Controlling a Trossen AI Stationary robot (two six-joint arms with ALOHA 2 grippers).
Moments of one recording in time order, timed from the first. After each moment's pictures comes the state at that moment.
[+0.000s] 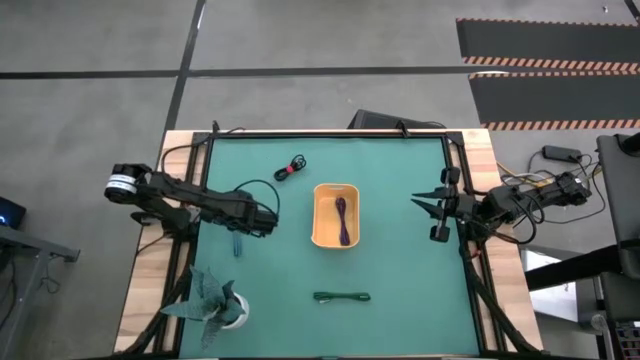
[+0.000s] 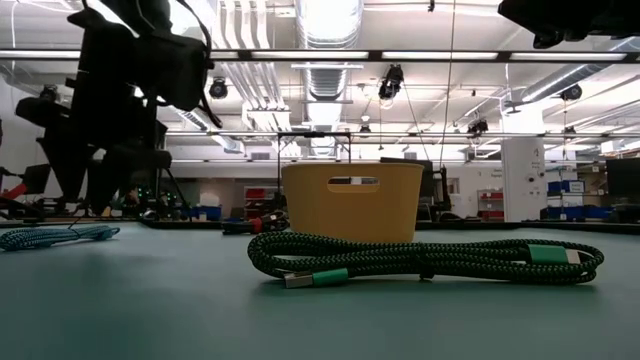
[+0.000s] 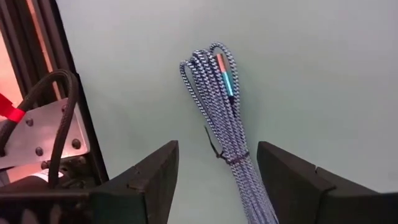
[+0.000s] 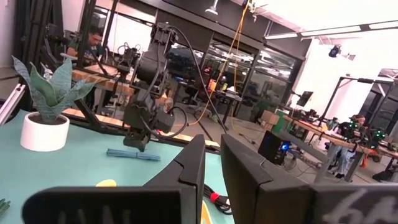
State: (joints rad) left arm -0.07 1.48 0.84 -1.18 -0.23 -1.41; right arm 0.29 0.31 0.25 0.22 0.43 -0.40
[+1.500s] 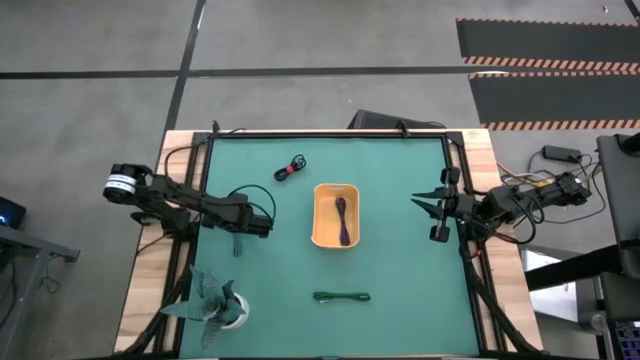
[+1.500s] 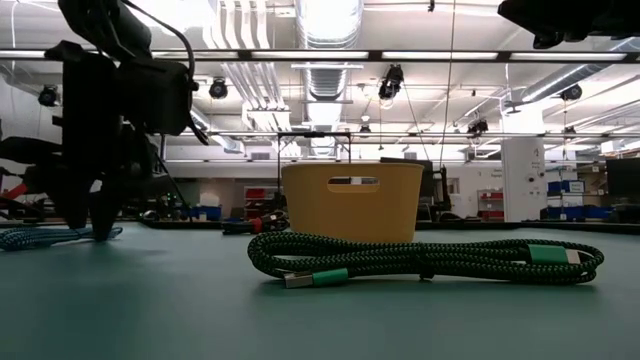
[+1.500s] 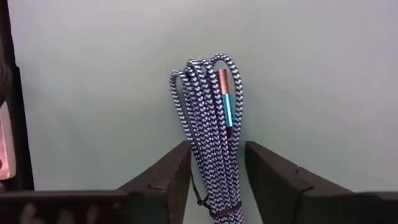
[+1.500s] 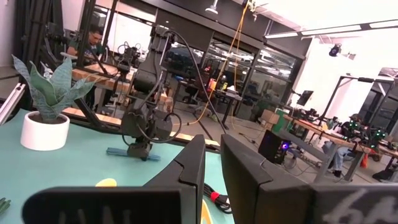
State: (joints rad) left arm -0.08 1.48 0.67 -0.93 -0.30 -1.55; right arm 0.29 0.31 0.25 0.21 0.43 -0.40
